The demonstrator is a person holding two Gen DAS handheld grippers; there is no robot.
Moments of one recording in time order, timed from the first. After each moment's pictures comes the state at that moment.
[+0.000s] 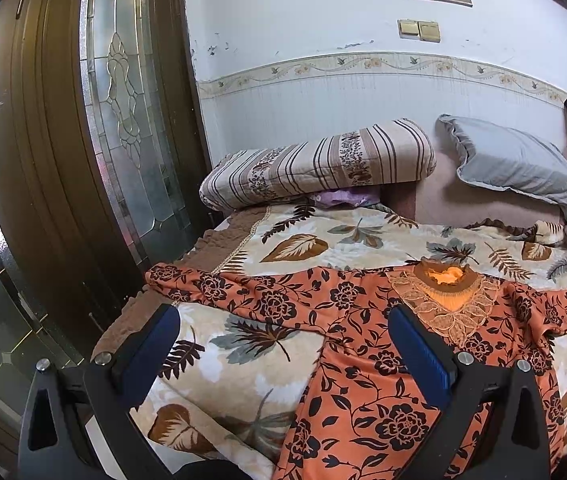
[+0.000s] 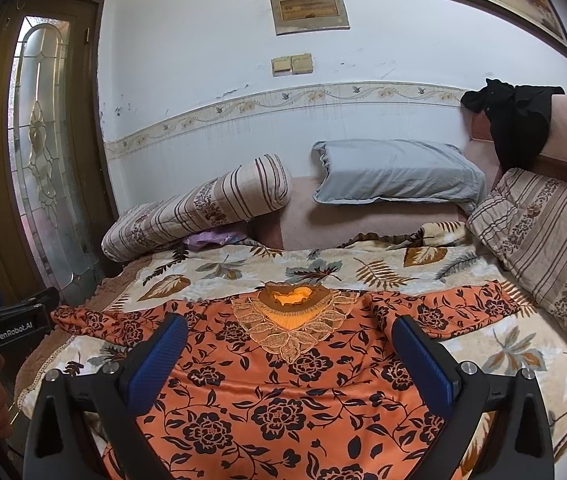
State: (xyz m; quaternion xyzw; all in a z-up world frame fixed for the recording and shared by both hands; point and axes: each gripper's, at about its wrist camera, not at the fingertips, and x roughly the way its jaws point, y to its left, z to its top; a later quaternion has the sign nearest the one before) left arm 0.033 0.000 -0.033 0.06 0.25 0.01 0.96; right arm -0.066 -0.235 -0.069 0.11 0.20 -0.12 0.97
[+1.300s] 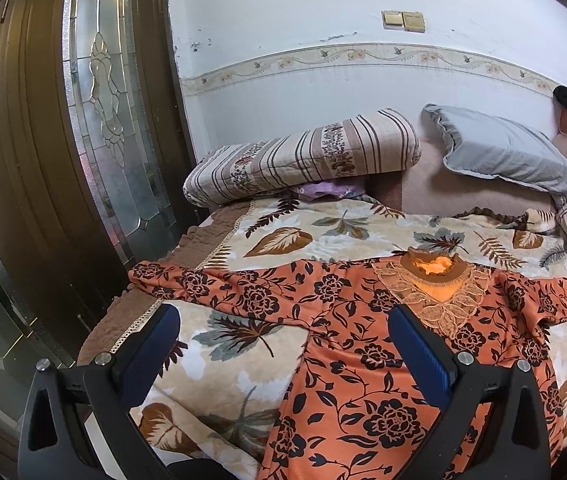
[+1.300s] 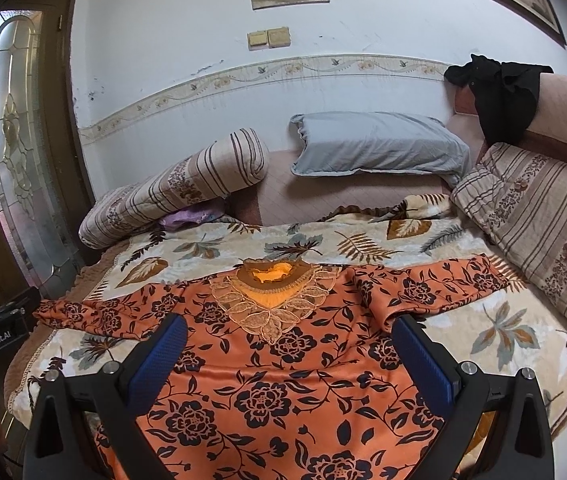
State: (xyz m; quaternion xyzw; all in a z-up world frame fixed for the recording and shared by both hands) left arm 0.039 -0.015 -0.045 0.07 0.27 -0.01 0.96; right arm -0.048 -0.246 -0.087 0.13 0.25 -0.16 0.95
